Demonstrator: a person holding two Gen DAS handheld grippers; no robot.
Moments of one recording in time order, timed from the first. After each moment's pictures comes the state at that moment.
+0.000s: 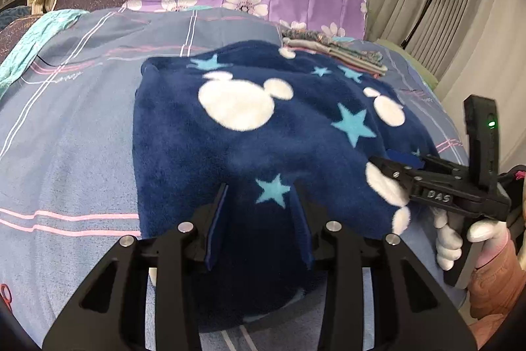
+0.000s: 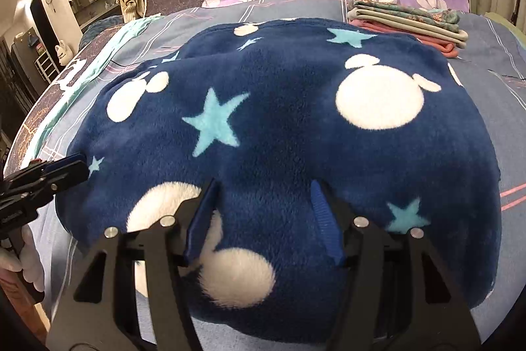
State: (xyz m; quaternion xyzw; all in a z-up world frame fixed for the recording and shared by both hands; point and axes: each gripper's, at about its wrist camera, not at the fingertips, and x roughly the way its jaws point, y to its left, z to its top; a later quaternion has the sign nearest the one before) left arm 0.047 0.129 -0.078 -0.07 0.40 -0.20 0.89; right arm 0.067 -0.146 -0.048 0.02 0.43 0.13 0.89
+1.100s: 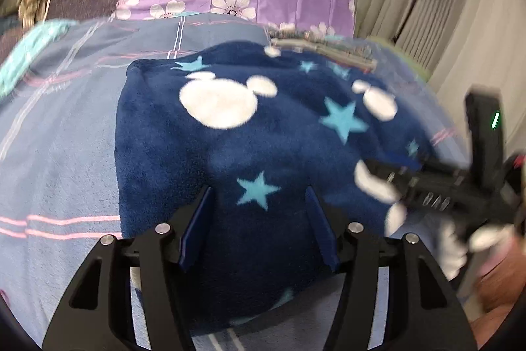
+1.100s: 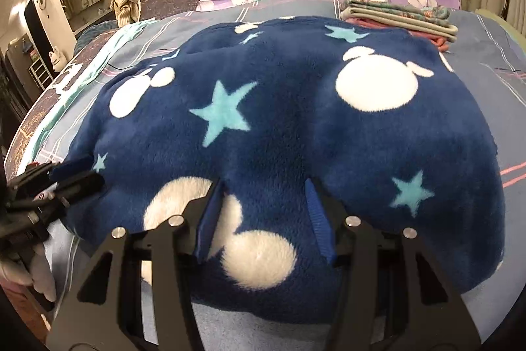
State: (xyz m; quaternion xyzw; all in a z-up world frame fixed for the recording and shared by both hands) left arm 0.040 0.126 -0.075 -0.08 0.38 -0.23 0.89; right arm 0.050 -0.140 -0.050 0.03 0.43 0.10 0.90
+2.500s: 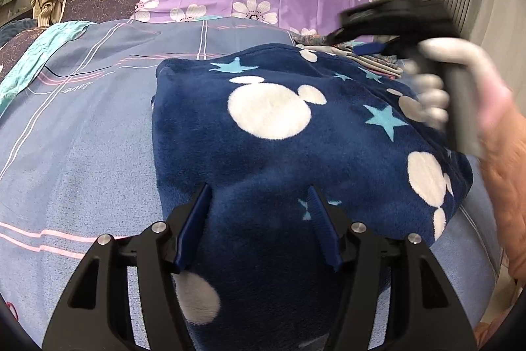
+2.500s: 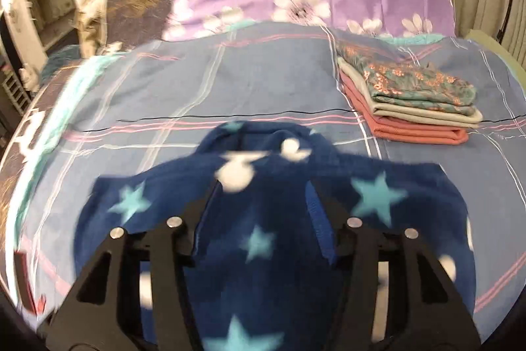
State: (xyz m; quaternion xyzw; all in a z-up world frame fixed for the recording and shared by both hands) left arm 0.059 0.140 -0.096 -0.05 0.37 -0.18 0.91; right arm 0.250 -0.098 -0.002 0.02 0.45 0.03 0.89
